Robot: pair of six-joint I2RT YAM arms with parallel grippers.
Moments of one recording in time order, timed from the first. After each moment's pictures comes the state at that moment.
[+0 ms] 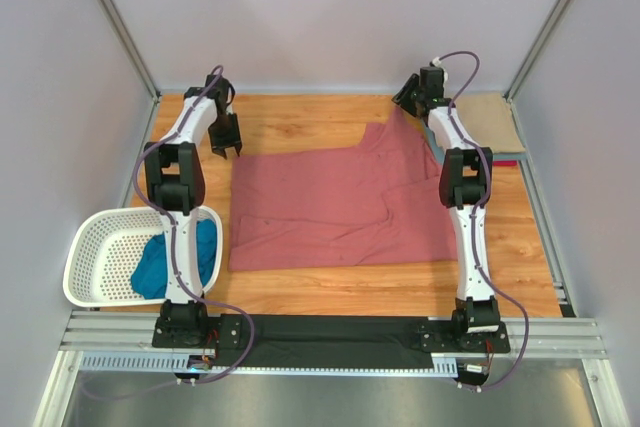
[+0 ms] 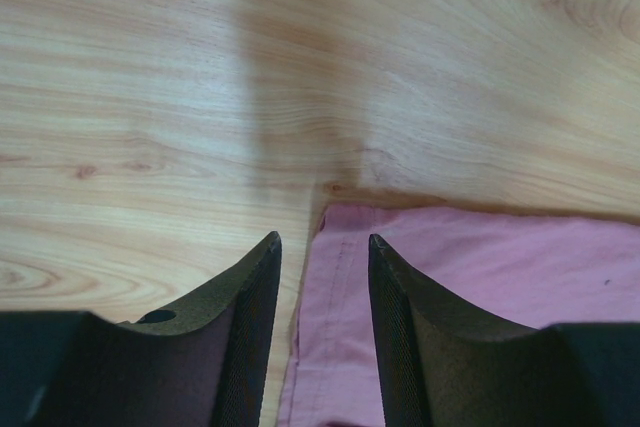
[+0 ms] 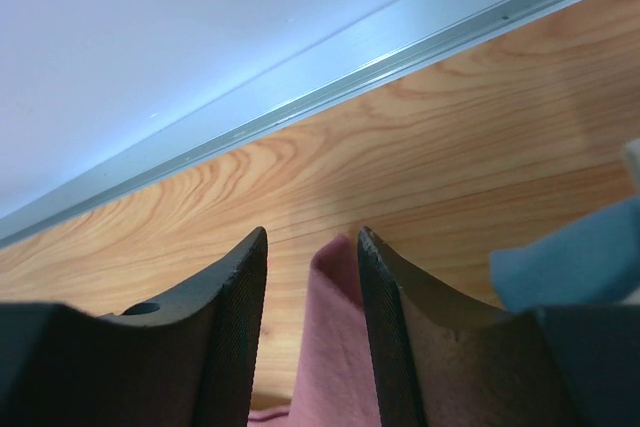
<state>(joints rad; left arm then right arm) -0.04 2.35 2.07 -1.01 -0.02 -0.29 0.06 2.73 2.44 -0.27 -0.09 0.66</state>
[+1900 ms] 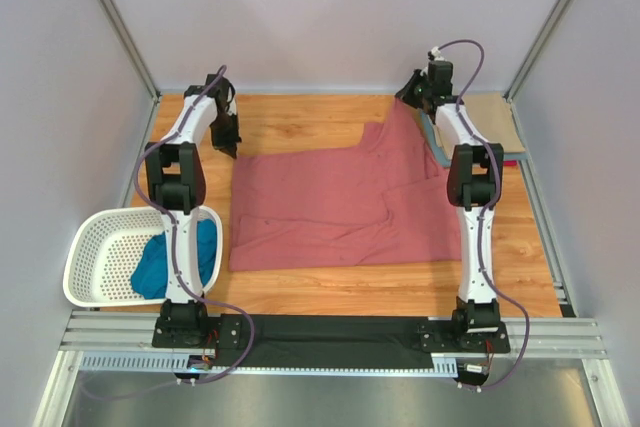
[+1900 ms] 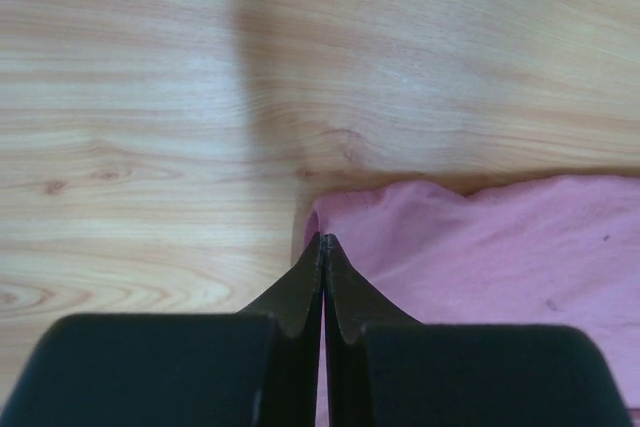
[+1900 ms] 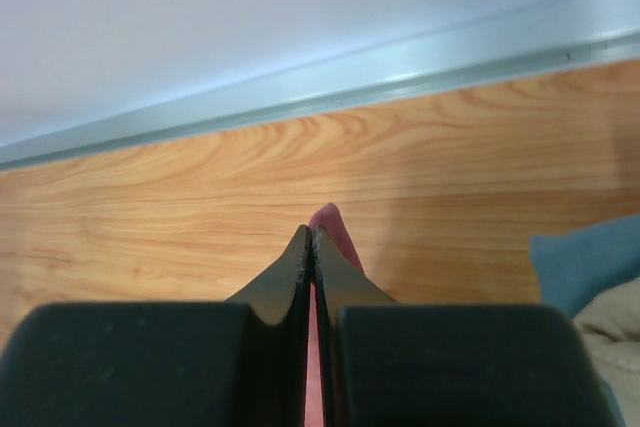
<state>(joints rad) -0.04 2.38 2.12 -1.05 0.07 -0.19 0.04 2.61 2.29 -0.18 -0.24 0.51</state>
